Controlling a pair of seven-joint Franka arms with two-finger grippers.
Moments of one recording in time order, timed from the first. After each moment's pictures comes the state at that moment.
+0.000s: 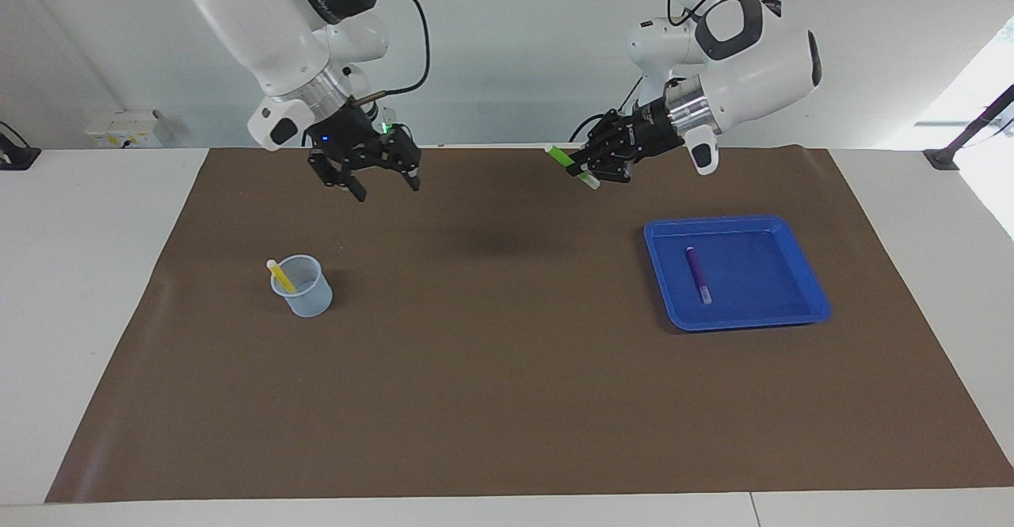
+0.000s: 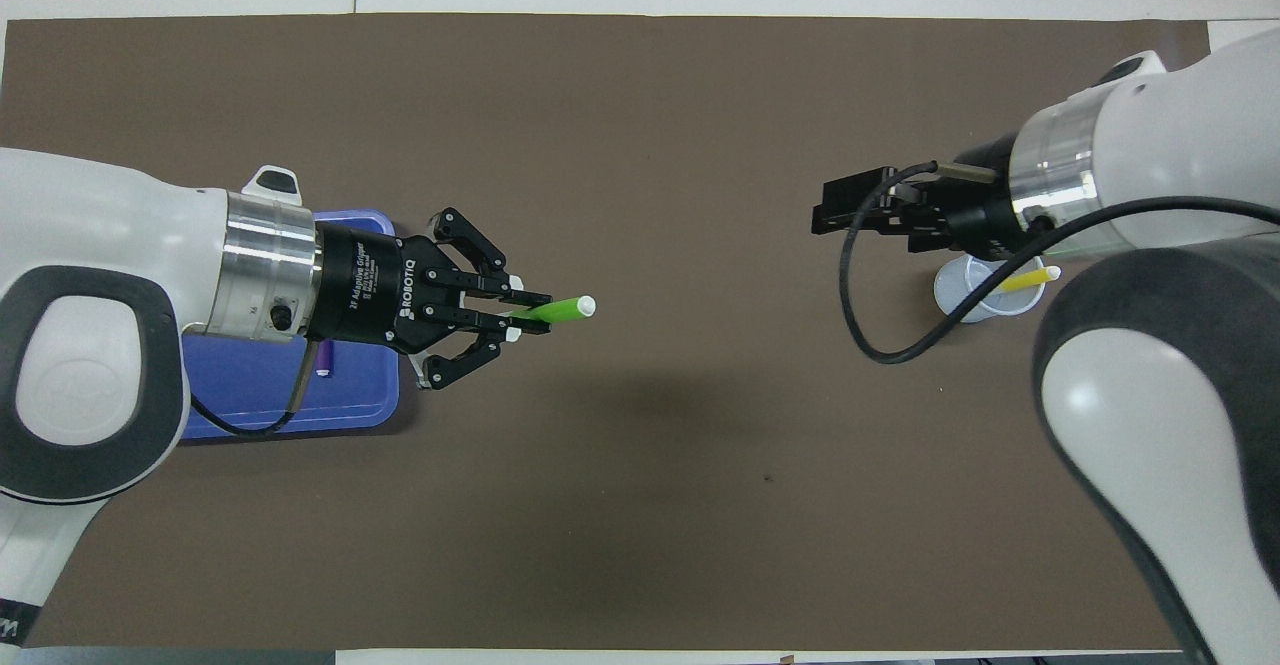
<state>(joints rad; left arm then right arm) -0.03 -0.09 -0.33 -1.97 -1.00 1.91 -1.51 0.03 0.01 0.24 -1.68 0.37 1.87 0.32</state>
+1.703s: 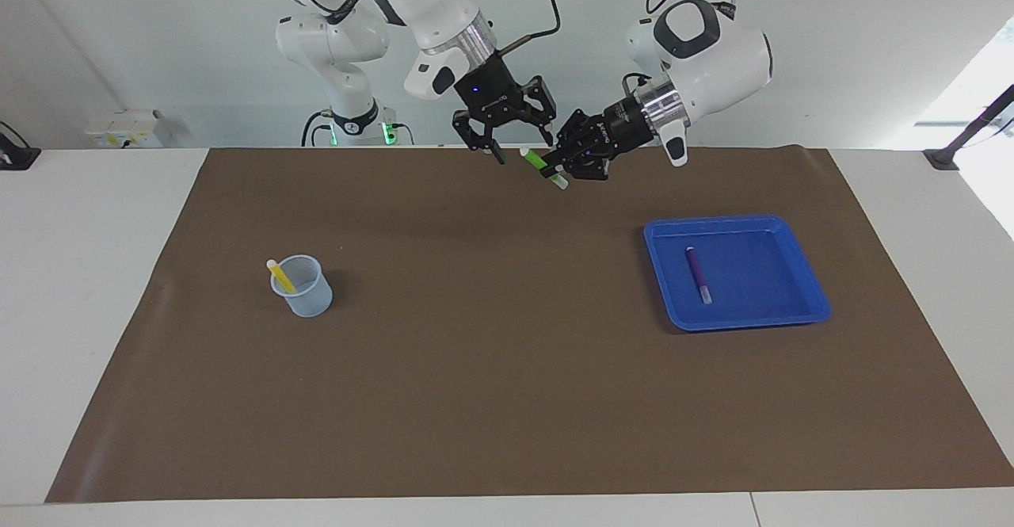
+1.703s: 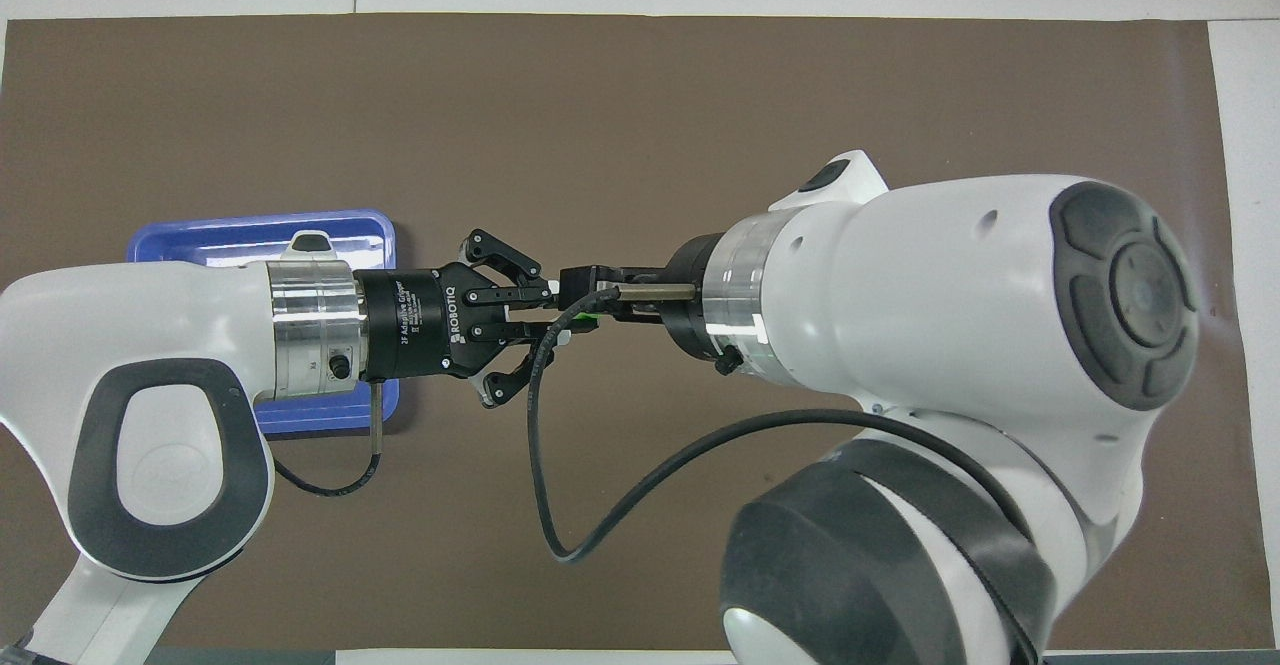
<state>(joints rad) -0.12 -0.18 -0.32 -2.12 -1.21 2.15 -1.52 0.05 0.01 0.51 -1.70 0.38 2.06 0.50</state>
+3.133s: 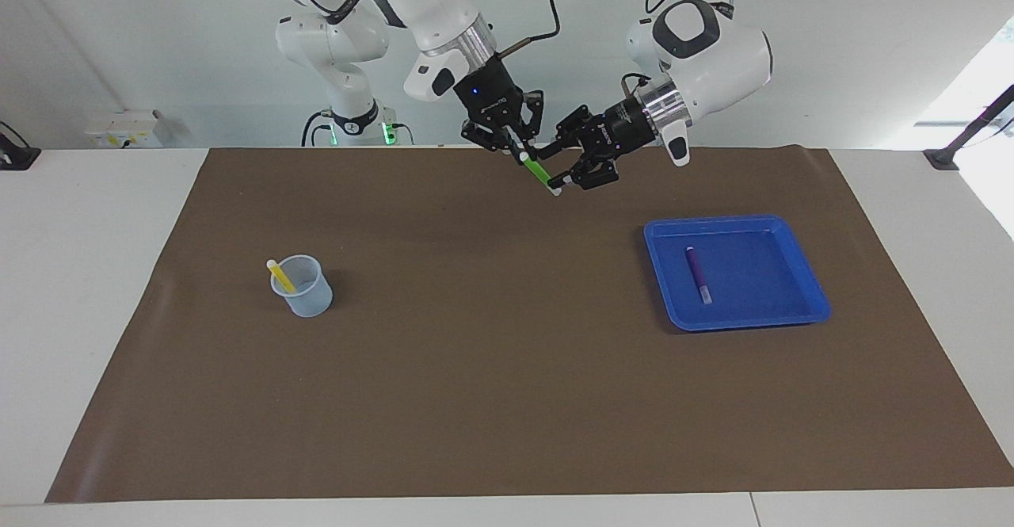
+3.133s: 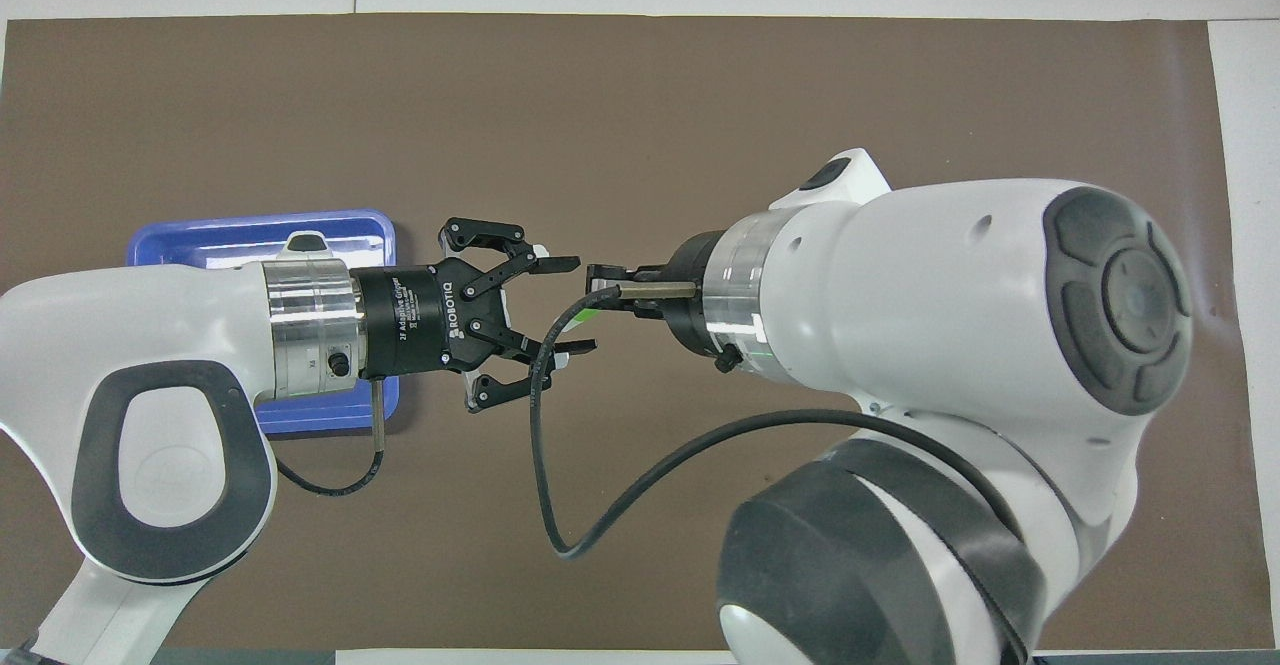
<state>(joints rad) -0.12 -0.18 -0.32 -2.12 -1.22 2.18 -1.53 0.05 0.01 0.51 -1.70 0.35 2.08 0.50</state>
